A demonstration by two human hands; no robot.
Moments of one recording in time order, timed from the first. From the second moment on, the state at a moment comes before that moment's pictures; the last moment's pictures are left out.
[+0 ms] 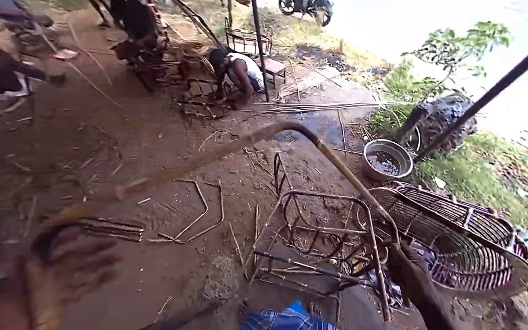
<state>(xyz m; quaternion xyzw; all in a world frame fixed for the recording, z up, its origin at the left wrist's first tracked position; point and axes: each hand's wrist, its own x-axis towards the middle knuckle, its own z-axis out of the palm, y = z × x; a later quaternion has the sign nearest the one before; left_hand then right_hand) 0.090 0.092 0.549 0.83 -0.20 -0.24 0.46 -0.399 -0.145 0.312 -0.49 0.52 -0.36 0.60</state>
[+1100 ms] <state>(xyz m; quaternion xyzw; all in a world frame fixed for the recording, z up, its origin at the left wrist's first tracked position) 0.052 0.017 0.075 0.88 -0.37 -0.29 0.00 -0.490 -0.029 0.034 -0.43 0.85 0.01 0.30</state>
